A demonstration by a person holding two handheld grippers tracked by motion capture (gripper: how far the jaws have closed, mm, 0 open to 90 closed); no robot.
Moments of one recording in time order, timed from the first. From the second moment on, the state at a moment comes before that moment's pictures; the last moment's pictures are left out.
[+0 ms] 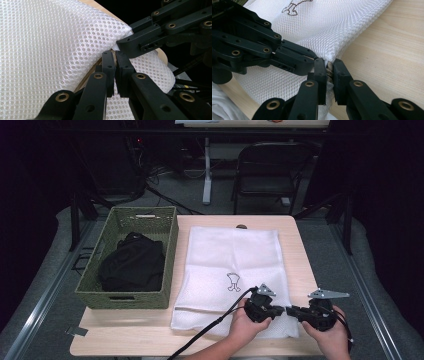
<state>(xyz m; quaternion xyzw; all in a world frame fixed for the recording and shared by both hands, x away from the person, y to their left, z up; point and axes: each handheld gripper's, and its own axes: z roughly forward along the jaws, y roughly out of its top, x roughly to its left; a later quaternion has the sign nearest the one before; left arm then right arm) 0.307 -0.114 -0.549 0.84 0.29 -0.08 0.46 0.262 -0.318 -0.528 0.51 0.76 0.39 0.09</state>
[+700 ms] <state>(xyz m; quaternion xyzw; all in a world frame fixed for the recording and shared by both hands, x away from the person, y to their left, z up) 0.303 -0.110 -0.549 0.84 0.30 -0.06 0.46 0.261 -0.315 -0.527 0.51 0.76 0.39 0.11</state>
